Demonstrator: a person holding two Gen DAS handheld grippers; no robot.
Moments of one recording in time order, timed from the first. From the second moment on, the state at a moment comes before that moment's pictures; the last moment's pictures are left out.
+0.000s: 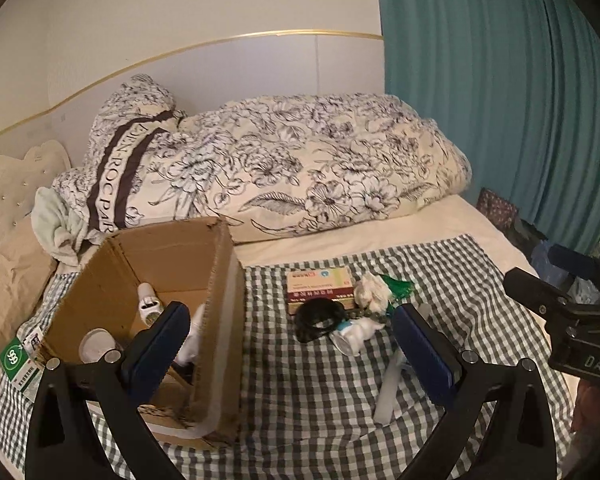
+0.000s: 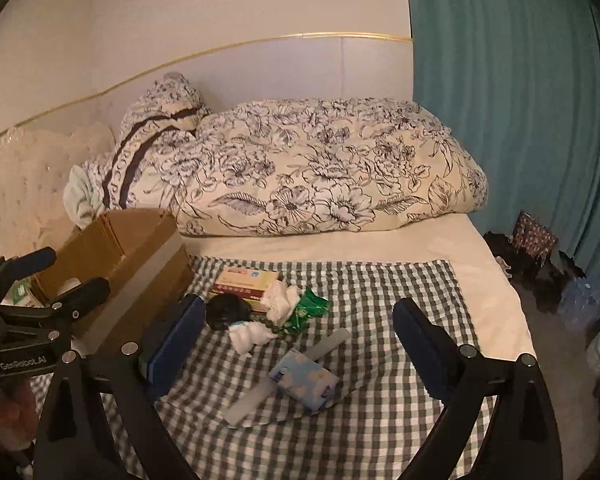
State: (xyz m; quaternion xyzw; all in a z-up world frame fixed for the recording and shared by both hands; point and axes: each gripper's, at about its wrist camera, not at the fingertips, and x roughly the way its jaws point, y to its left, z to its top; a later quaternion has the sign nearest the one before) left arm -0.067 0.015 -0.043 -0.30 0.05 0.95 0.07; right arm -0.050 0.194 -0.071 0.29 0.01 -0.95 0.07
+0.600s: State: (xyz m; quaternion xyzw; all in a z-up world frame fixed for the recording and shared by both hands) left arm -0.080 0.040 -0.102 -0.36 0.05 0.92 0.10; right arm -0.071 0.207 -0.153 0.37 0.07 -0.92 0.14
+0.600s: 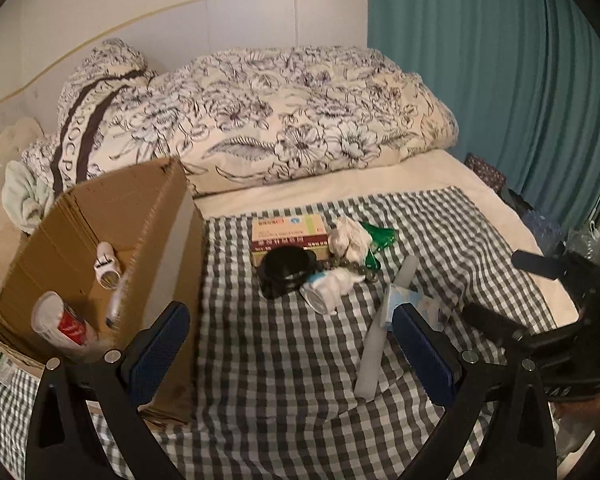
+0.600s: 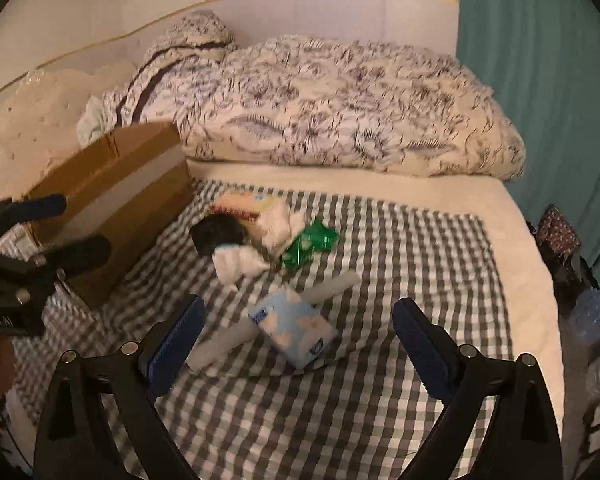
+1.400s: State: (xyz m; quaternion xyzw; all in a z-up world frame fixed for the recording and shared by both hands) left arm -0.113 0.061 -0.182 -0.45 0.08 0.88 0.13; right arm -0.114 0.199 -0.226 0.40 0.10 -0.89 0.22
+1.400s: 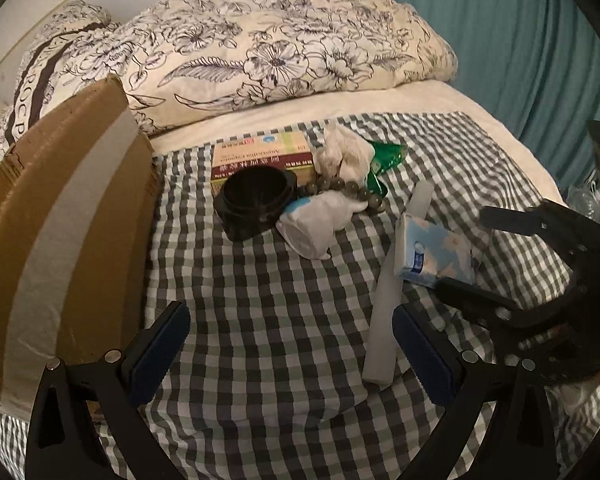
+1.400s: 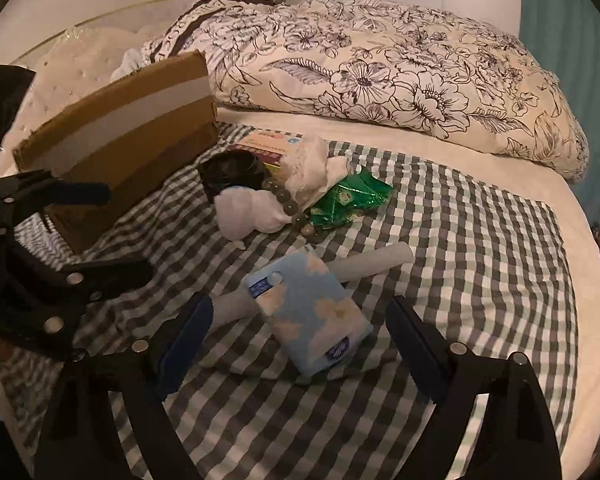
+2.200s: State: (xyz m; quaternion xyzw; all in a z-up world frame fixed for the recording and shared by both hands) left arm -0.116 0.084 -0.205 -0.47 0.07 0.87 0.14; right arm -0.116 0.202 -0.222 0.44 0.13 -0.87 0.17
